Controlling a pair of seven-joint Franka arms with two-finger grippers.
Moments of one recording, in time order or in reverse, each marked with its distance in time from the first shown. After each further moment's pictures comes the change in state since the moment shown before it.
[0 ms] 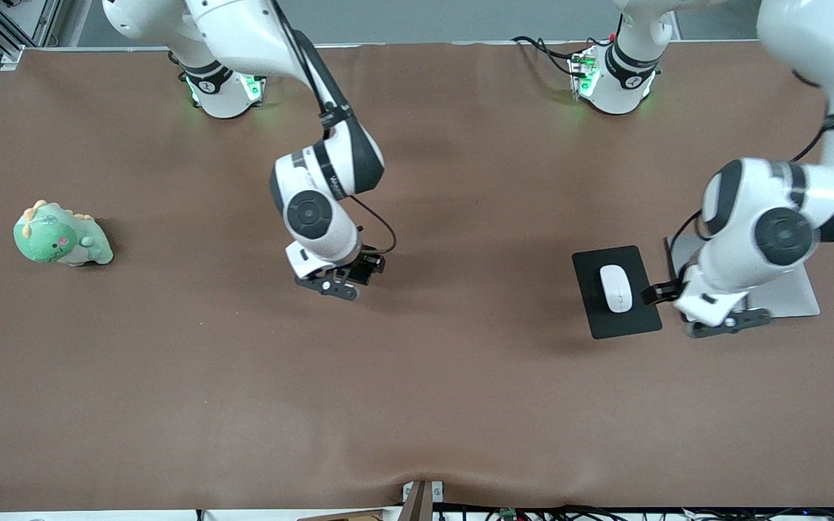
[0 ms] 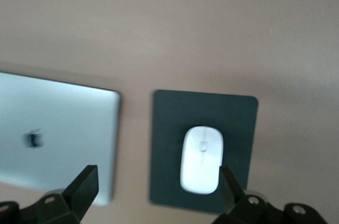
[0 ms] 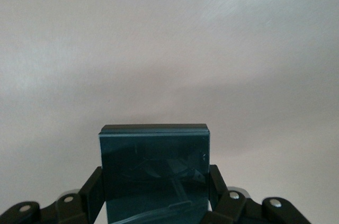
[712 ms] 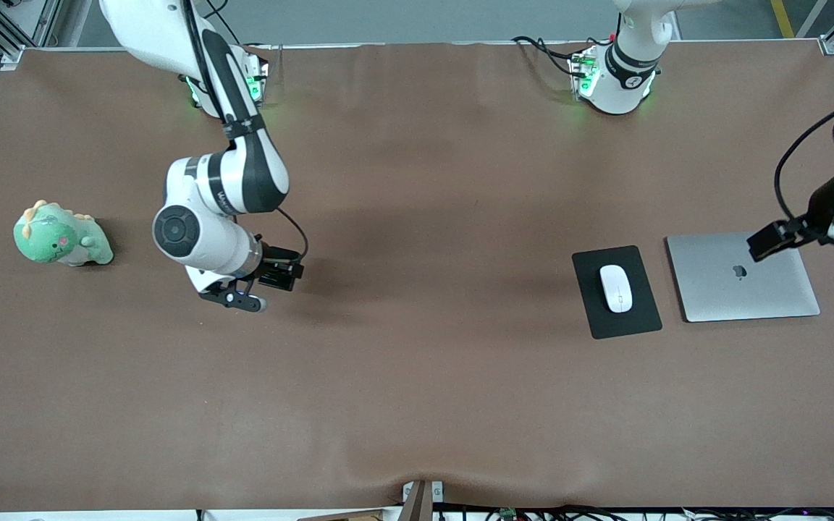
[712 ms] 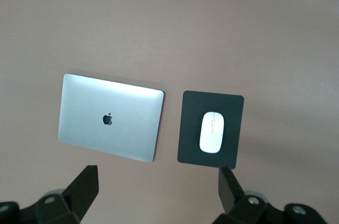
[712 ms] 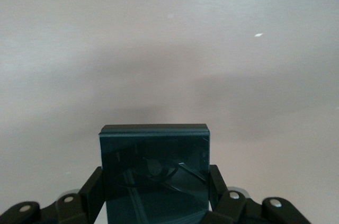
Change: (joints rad) left arm 0.031 -0.175 -0.014 0.295 -0.054 -0.374 0.100; right arm -0.112 -0.143 -0.114 -0.220 -0.001 -0.012 -0.313
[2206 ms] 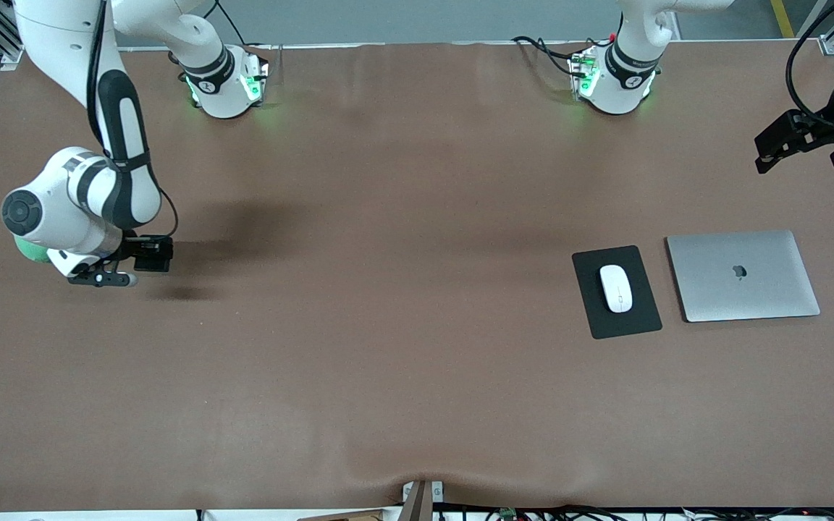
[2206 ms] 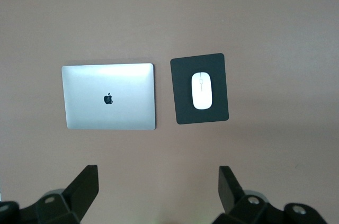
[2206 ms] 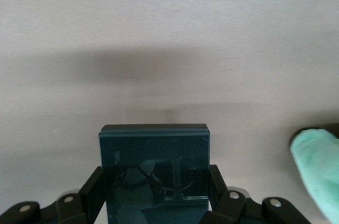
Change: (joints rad) left arm -0.255 -0.179 0.241 -0.043 -0.071 -0.148 0.186; right arm -0.122 -0.017 -0.327 -0.340 -0.023 0.231 -0.729
